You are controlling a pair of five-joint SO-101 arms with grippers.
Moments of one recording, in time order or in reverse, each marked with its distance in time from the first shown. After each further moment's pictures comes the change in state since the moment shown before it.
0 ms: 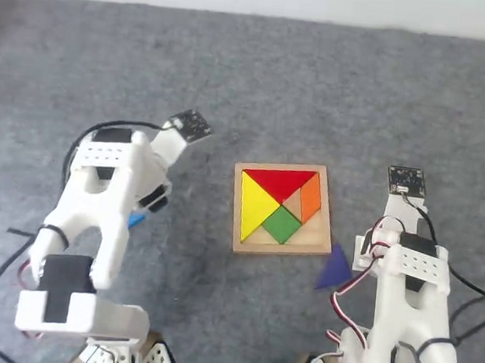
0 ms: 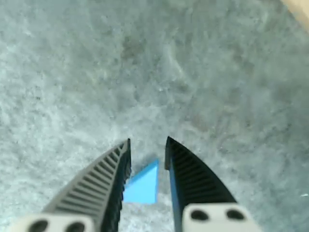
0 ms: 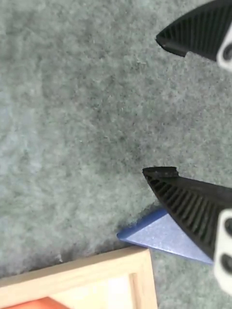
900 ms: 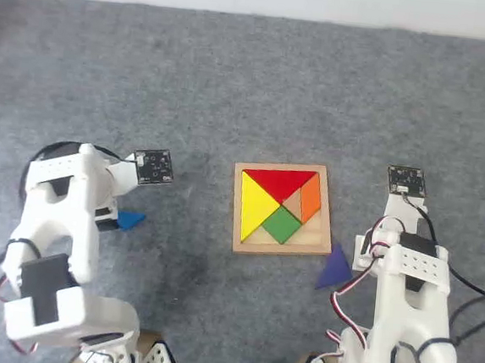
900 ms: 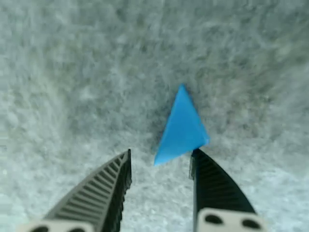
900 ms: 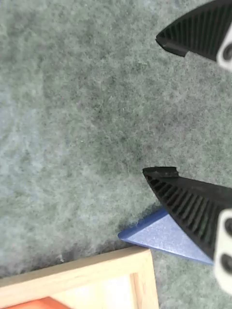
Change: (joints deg) left arm -16.4 0.1 8.3 -9.6 -44.5; right arm 0.0 0.0 0.0 -0.8 0.0
